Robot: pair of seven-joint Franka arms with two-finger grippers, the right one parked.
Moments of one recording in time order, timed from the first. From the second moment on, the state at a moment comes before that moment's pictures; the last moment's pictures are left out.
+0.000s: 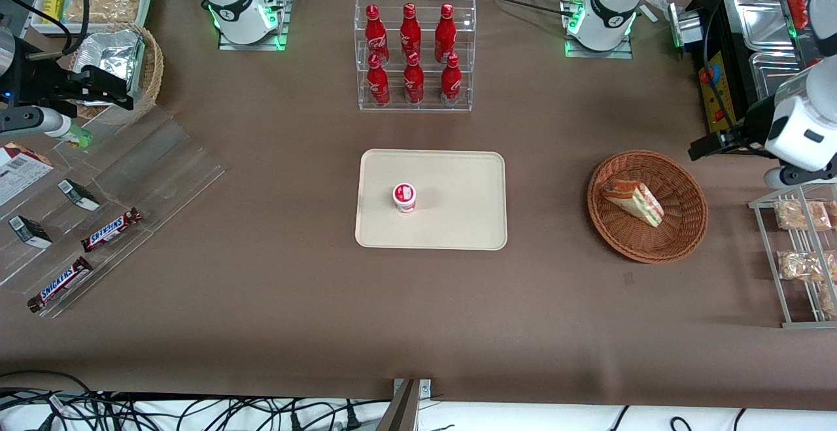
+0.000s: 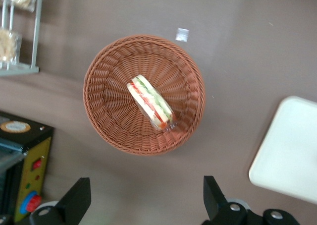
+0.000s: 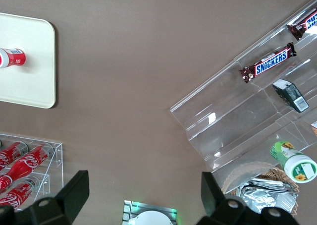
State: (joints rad) arm 0.08 0.11 -0.09 -1.66 0.01 1.65 -0.37
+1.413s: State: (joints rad) arm 0.08 0.22 -0.09 -2.28 0.12 2.57 -1.10
